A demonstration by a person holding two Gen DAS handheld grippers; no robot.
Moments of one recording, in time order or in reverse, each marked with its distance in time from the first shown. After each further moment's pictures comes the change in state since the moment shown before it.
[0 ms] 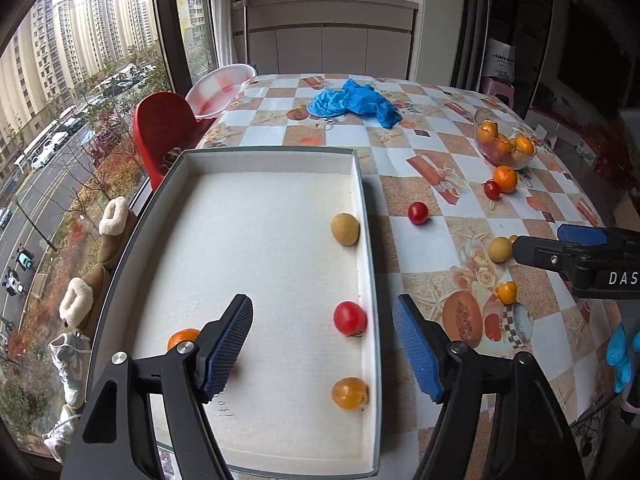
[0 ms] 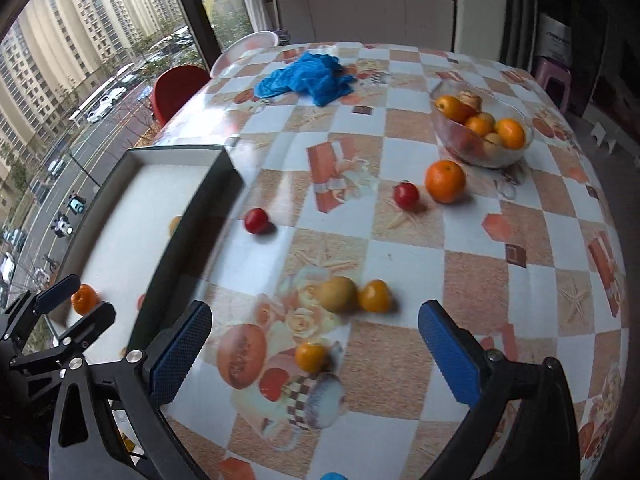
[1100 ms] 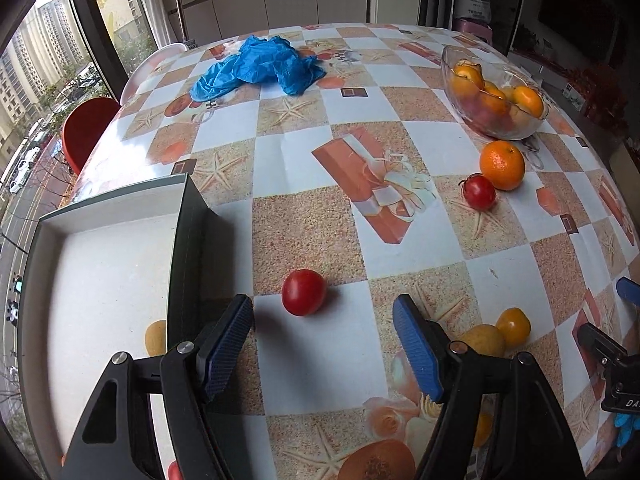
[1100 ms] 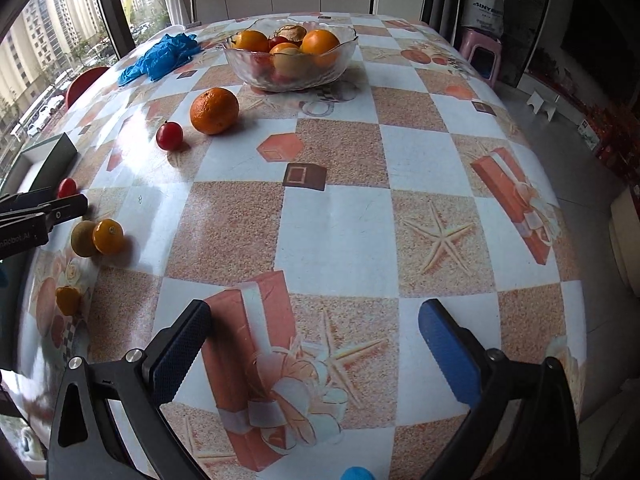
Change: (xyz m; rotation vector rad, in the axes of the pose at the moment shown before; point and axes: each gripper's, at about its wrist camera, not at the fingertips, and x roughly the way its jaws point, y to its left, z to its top) left arm 0.123 -0.102 0.069 0.122 0.171 -0.038; right arm 0.018 -0.134 -0.042 0.074 0.030 -0.213
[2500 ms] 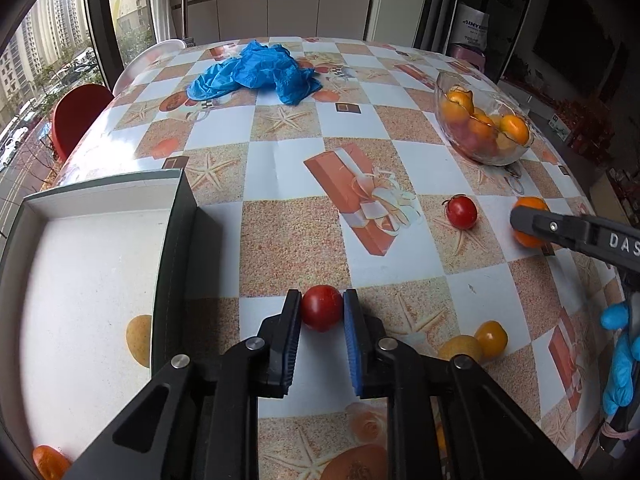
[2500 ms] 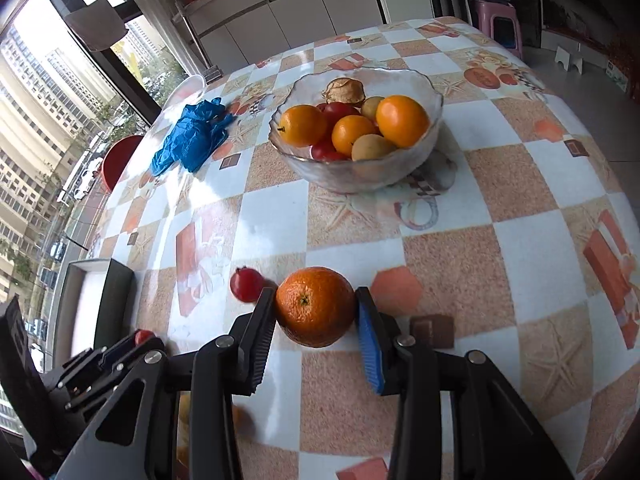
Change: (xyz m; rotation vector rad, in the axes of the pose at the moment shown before) left arm -0.005 0.008 -0.004 -0.076 -0.048 -0.102; right arm 0.018 0.023 0.083 0.188 -0.047 0.273
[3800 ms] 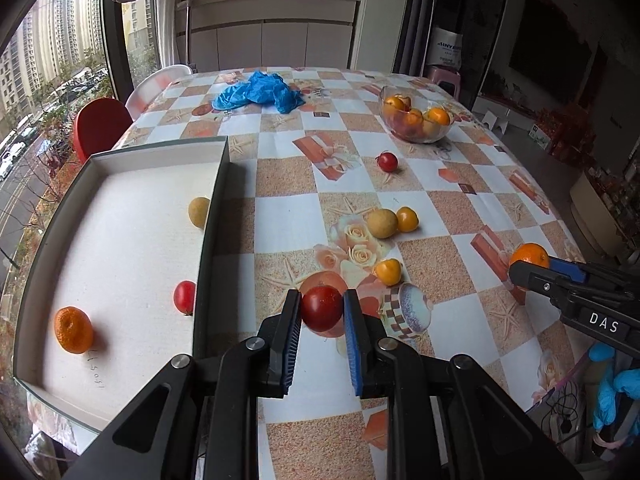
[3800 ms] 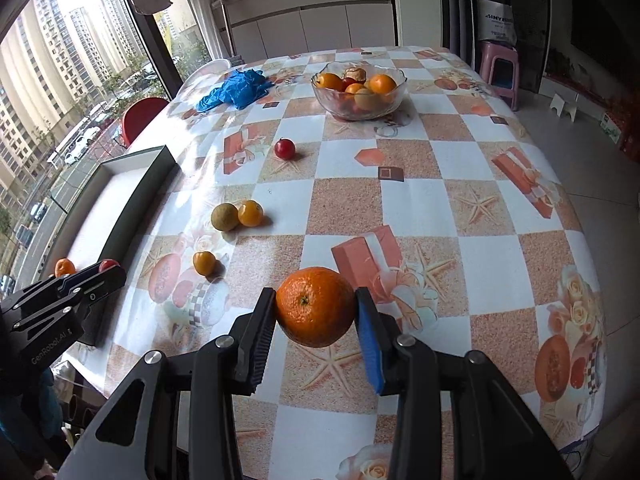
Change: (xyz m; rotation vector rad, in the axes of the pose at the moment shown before) left arm -0.112 -0.009 -0.097 0.024 -0.120 -0.029; right arm -0.094 0.026 -0.125 -0.167 -0.055 -0.089
